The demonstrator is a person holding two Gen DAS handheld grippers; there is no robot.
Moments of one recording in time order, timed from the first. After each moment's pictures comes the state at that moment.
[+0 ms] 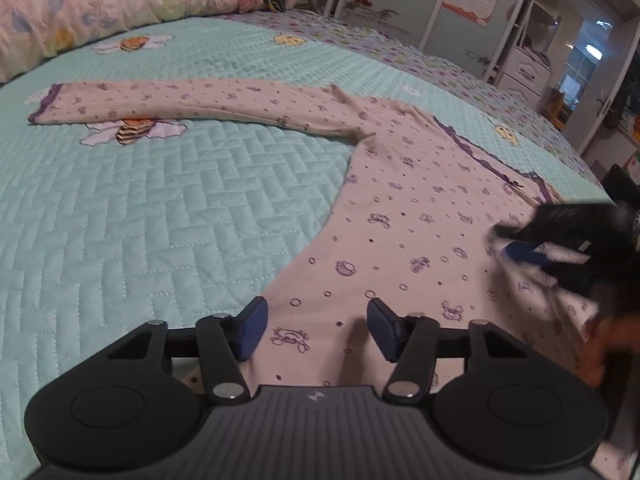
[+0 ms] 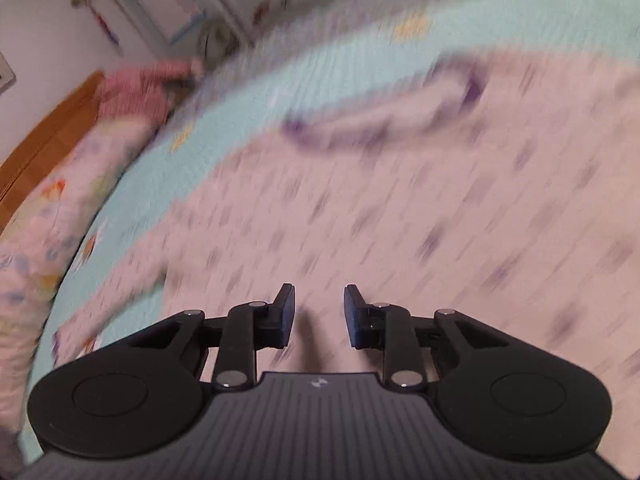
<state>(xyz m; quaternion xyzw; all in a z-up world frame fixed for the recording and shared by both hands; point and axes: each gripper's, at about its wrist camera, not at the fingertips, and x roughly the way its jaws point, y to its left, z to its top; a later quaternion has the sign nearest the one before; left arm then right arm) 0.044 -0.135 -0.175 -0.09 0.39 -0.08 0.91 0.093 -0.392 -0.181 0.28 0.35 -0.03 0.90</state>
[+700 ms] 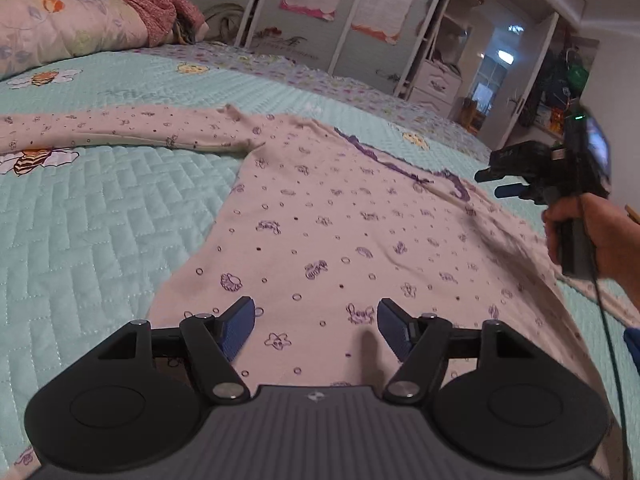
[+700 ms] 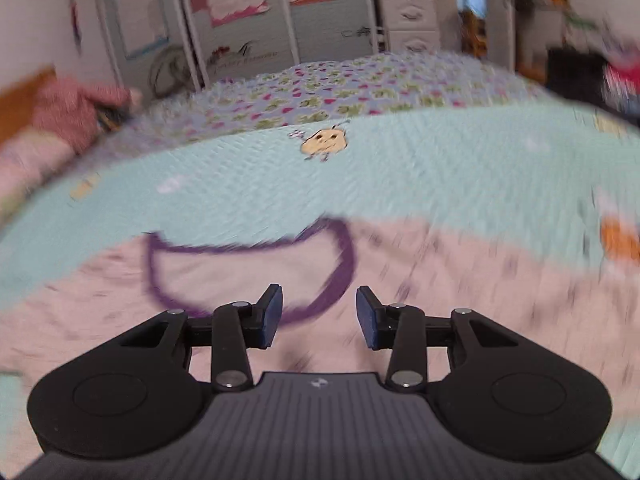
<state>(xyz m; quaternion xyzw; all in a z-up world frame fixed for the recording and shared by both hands) 0.042 -0.165 -0.194 -0.09 0.32 -0.22 0.92 0.169 -0.537 -0.138 0.12 0.31 -0.17 0.93</state>
